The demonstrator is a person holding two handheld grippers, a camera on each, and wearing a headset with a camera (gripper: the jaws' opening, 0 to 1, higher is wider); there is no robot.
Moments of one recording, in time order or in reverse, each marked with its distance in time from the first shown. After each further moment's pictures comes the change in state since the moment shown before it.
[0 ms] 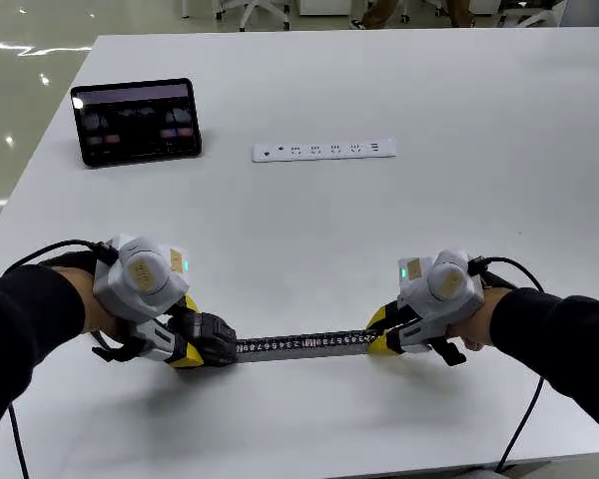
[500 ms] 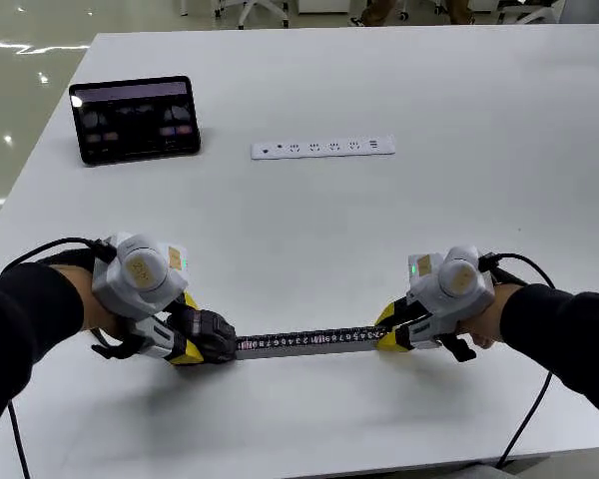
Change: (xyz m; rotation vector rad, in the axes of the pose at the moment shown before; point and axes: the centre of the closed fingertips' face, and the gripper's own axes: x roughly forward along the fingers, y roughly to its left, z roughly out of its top) left arm 0.001 0.001 0.000 -0.004 -0.002 0.003; right arm -0.008 -0.002 -0.011 0.007 0.009 -0.007
